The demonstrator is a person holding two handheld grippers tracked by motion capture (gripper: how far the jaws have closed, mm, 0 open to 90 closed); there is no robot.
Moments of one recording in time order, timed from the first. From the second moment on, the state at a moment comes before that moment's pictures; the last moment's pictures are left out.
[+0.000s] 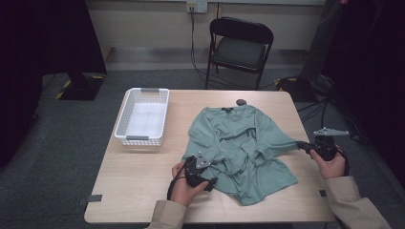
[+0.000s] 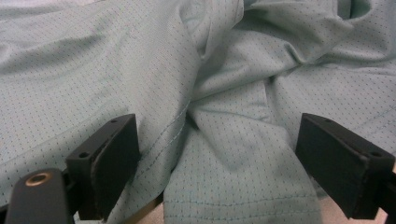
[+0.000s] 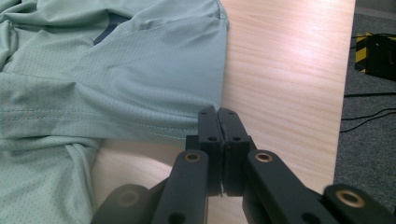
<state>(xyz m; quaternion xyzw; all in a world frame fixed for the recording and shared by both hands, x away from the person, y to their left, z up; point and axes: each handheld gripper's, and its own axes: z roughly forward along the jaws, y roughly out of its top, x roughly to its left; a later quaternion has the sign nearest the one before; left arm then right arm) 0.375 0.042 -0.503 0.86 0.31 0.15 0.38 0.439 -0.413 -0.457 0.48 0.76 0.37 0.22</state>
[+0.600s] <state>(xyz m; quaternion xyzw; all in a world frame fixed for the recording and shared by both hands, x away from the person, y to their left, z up) 0.375 0.042 -0.503 0.86 0.31 0.15 0.38 0.443 -0.433 -0.458 0.50 0.75 0.36 0.23</state>
